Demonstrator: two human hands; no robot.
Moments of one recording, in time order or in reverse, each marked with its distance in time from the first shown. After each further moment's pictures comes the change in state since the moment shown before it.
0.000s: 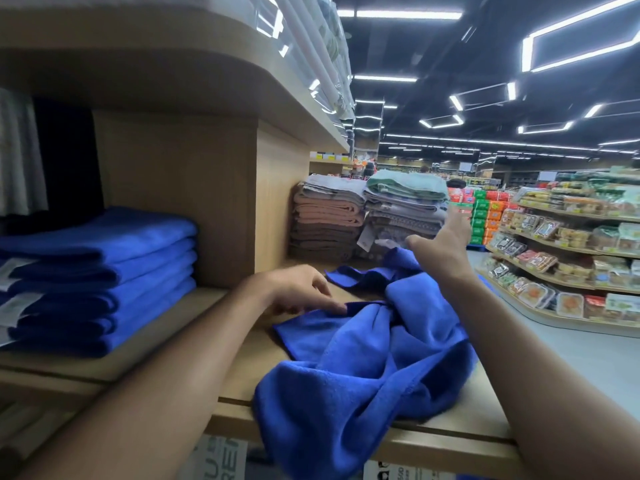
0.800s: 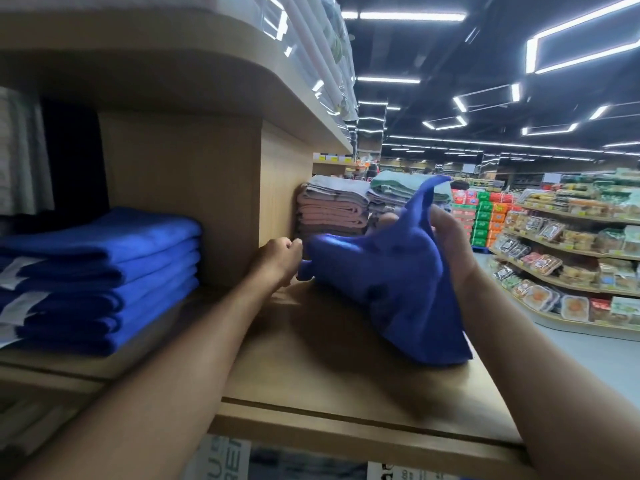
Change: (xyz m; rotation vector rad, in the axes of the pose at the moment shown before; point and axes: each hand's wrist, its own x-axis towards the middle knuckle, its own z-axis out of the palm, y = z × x) left_hand 0.008 -0.008 -0.021 -0.322 0.613 -0.217; right_hand -0.038 -0.057 -0.018 1.033 -0.724 0.102
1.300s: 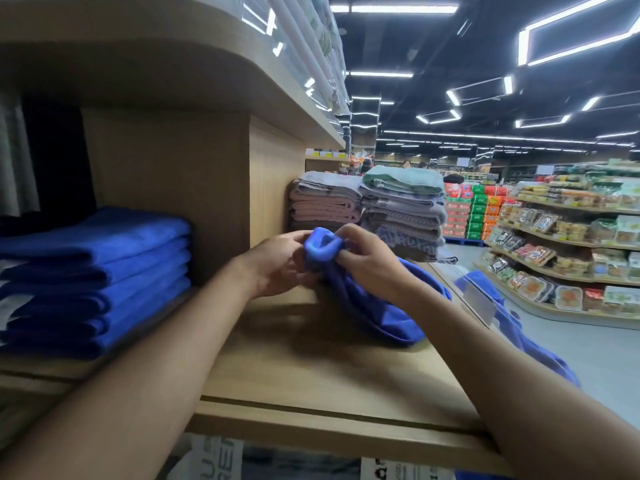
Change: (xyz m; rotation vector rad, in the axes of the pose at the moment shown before) left_hand -0.019 0.013 0.001 -0.818 -0.630 -0.003; right_hand 0.017 0.067 0.019 -1.051 0.065 -0.146
